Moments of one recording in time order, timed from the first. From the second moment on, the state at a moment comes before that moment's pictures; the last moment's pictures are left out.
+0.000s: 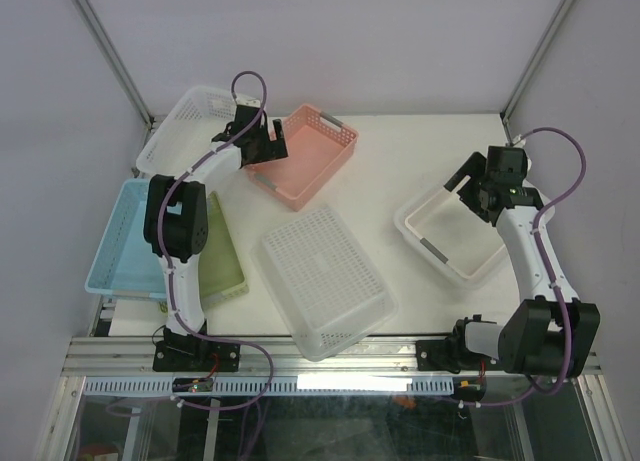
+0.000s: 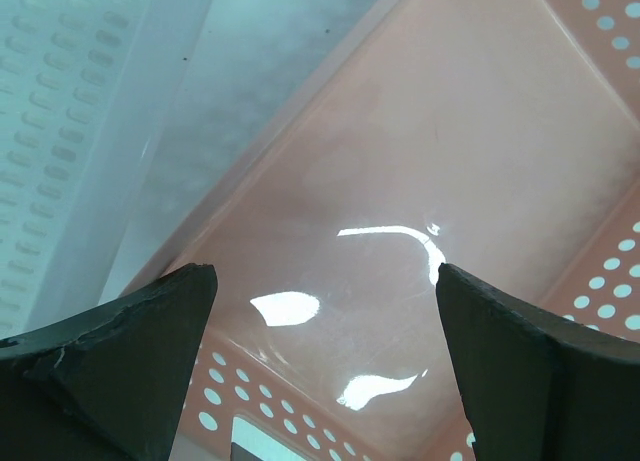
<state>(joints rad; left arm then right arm) -0.27 2.09 1.65 -0.30 -0.06 -0.38 -0.06 1.23 1.04 -0.61 0.06 0.61</state>
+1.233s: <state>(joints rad) -0.25 1.80 1.51 -0.30 0.06 -0.39 -0.01 1.52 1.03 -0.48 0.04 0.71</state>
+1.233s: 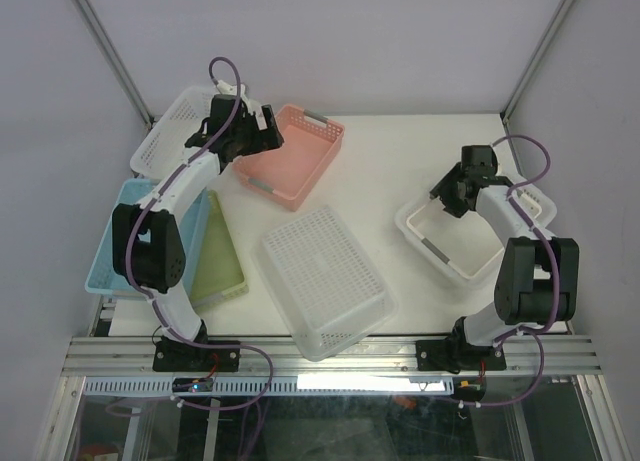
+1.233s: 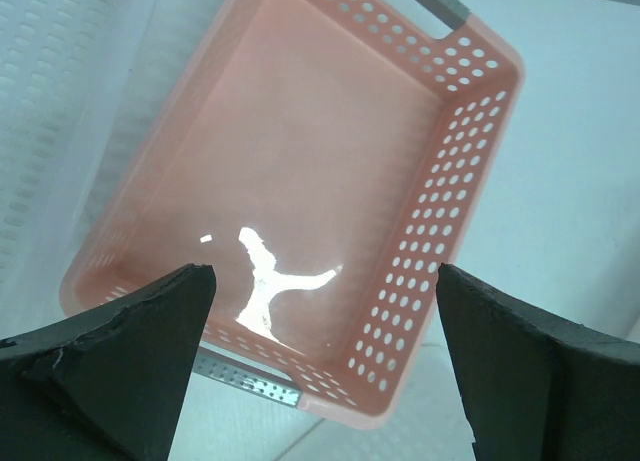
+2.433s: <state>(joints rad) -0.30 1.69 1.51 -0.30 0.19 -0.40 0.00 1.20 1.54 -0.70 -0.18 0.72</state>
